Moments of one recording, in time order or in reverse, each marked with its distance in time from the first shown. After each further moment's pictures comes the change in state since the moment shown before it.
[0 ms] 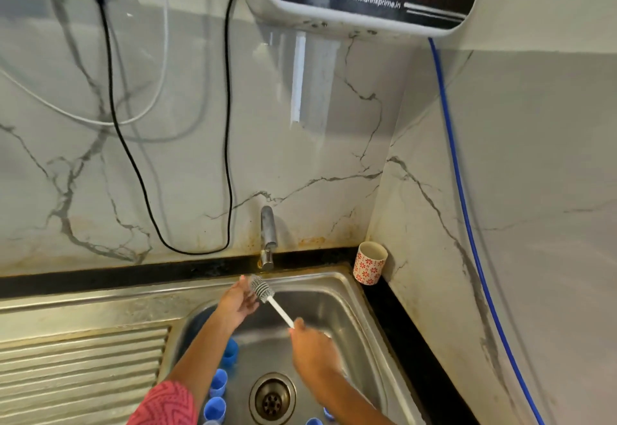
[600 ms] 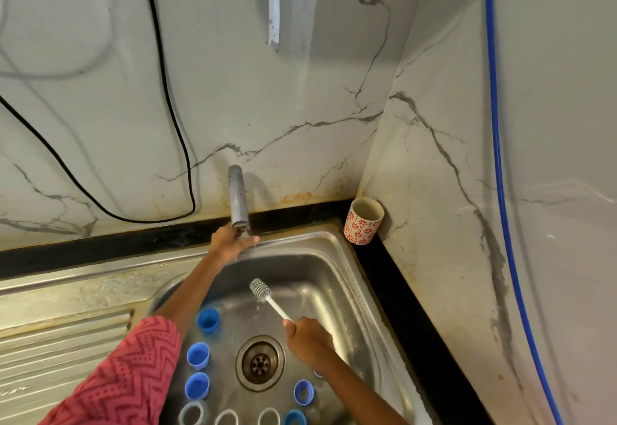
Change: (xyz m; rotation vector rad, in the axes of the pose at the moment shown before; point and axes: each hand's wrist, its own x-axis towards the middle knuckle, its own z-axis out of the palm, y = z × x) left_hand 0.106 0.015 0.037 1.205 0.032 0.306; right_hand 0.052 0.048 0.063 0.304 -0.247 0.270
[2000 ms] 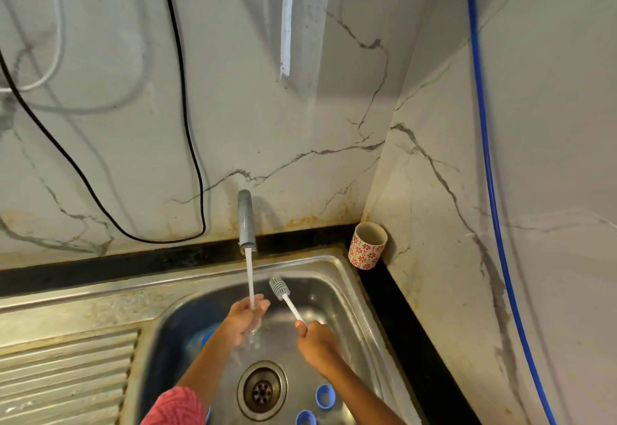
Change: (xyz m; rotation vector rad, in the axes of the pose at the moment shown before) left_hand -0.058 -0.053 0.054 -0.729 -0.196 -0.316; right_hand 0.022 0.001 -0.022 -0.018 0.124 0.041
